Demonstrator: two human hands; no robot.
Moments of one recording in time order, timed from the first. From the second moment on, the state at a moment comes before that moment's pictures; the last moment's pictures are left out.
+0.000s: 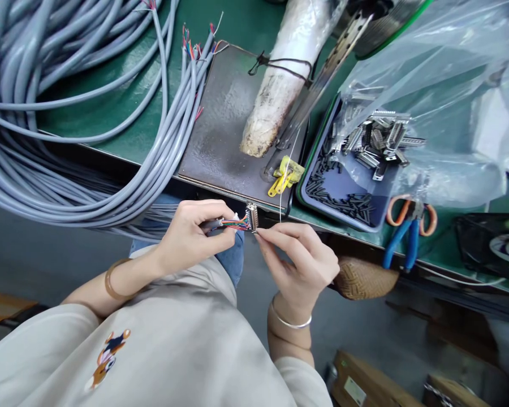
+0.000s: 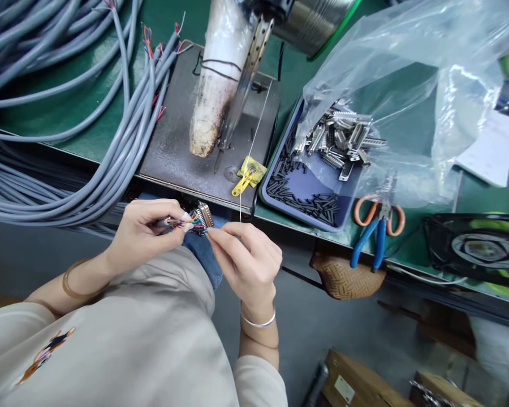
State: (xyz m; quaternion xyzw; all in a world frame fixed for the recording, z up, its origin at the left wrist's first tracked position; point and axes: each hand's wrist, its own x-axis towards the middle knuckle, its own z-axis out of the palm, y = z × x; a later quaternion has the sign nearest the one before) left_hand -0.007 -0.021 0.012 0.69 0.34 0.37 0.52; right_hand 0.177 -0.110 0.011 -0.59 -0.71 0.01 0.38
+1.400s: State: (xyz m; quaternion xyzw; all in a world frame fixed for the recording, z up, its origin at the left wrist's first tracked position) left_hand 0.009 0.008 0.003 0.53 0.39 0.32 0.68; right_hand 0.168 -0.105 0.005 -0.68 -0.55 0.13 0.47
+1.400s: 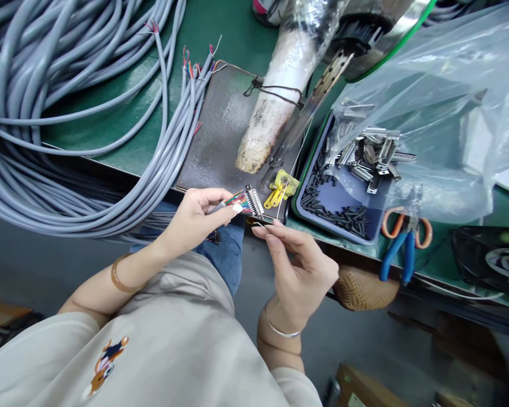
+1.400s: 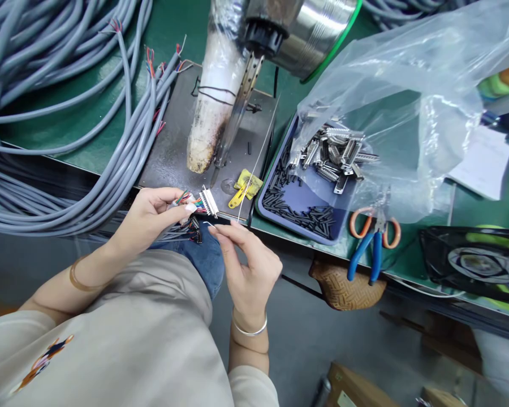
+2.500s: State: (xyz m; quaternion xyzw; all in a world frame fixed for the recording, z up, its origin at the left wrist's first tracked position) left_hand 0.022 0.026 0.020 0.57 0.43 0.34 0.61; right_hand 0.166 -0.057 -0.004 -0.62 -0.60 -0.01 0.50
